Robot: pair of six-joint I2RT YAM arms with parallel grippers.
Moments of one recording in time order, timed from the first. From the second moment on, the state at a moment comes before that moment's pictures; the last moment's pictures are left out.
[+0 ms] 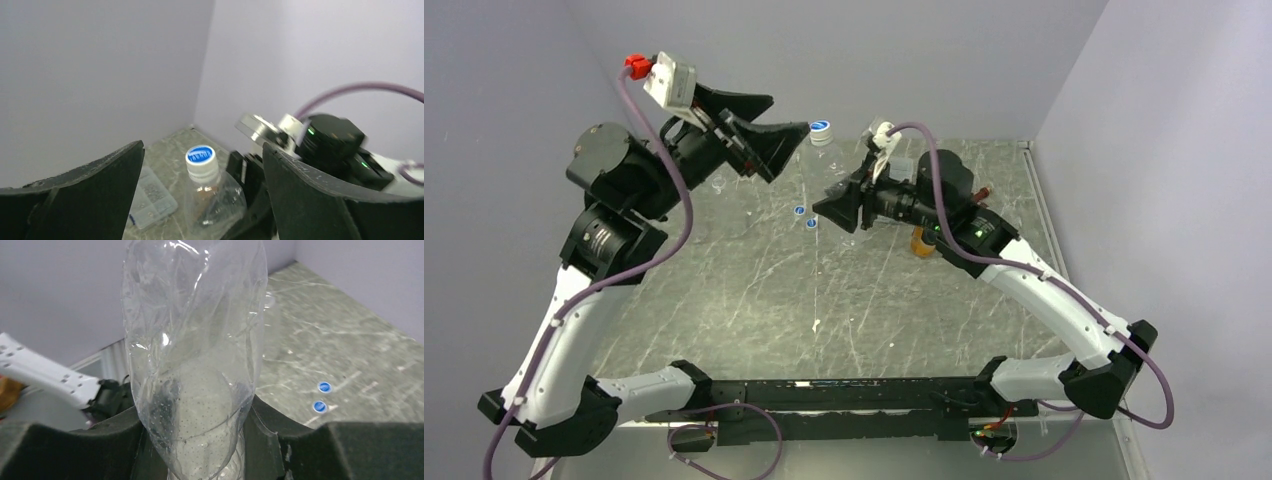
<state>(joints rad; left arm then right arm) -0.58 1.11 1.70 -0.26 0.29 -0.29 0.76 1.25 1.38 -0.17 -0.46 0.20</state>
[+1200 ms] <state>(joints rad) -0.59 1.32 1.76 -0.42 0.05 -0.30 0.92 1.43 1.51 -0.27 0.11 0.11</state>
